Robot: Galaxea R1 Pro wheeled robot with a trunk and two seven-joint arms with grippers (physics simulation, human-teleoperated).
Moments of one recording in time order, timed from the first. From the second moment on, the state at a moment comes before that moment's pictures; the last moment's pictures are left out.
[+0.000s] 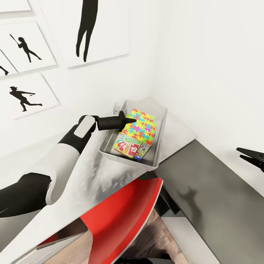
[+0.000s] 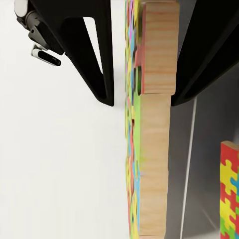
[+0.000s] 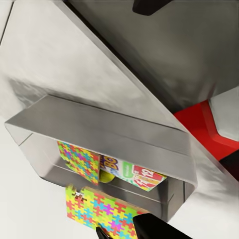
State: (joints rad) left arm -1.36 -0.06 -0.18 -0.59 1.09 1.00 -0.35; right arm -0.33 -0.67 -0.54 -1.61 -1.19 1.04 0.44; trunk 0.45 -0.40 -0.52
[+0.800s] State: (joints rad) left arm -1.36 -0.05 -0.18 -0.59 1.09 1.00 -0.34; right arm -0.33 -0.67 -0.54 -1.61 -1.19 1.04 0.45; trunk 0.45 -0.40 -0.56
